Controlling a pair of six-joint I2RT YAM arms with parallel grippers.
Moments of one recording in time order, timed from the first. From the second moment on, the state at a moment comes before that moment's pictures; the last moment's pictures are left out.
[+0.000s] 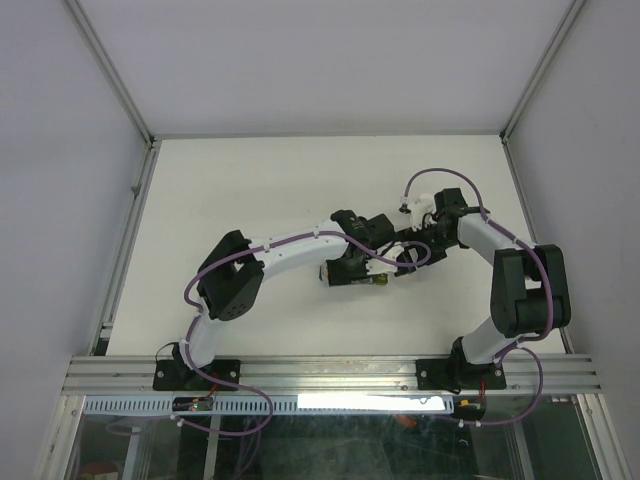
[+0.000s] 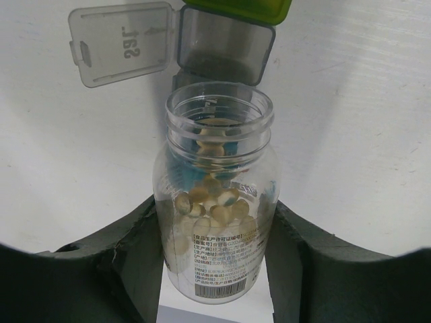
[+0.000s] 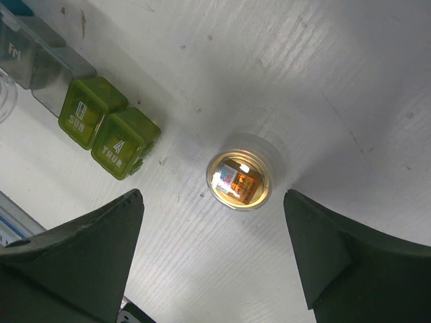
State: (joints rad) left arm -1.05 2.09 1.73 -1.08 -0.14 0.45; right arm 0.12 1.57 0.91 -0.68 -0.51 -0.34
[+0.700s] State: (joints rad) left arm -1.05 2.10 1.75 -1.09 -0.15 0.47; right arm 0.11 1.57 0.91 -0.68 -0.51 -0.34
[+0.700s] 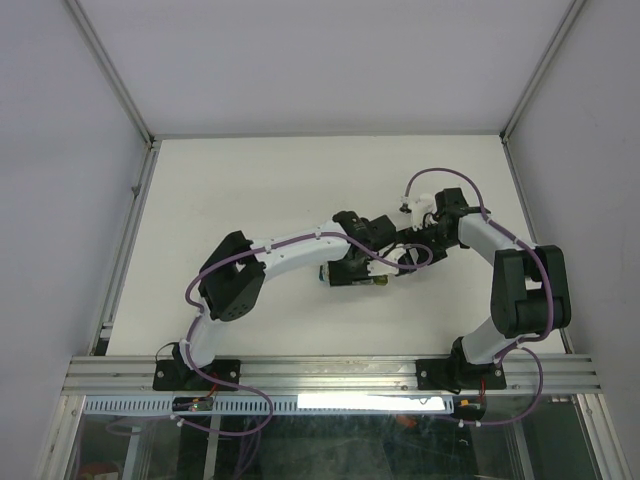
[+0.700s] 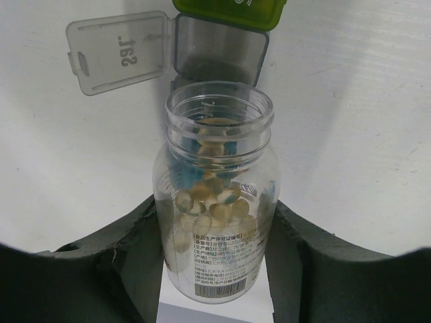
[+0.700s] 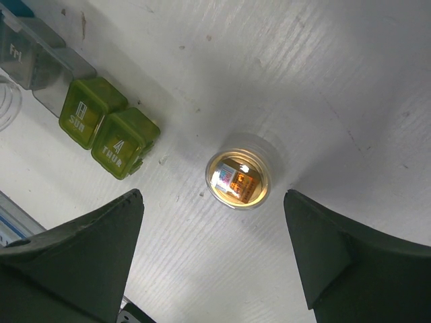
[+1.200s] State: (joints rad) left arm -1.07 2.11 1.75 -1.10 -0.16 0.47; right arm 0.11 1.57 0.91 -0.68 -0.52 -0.34
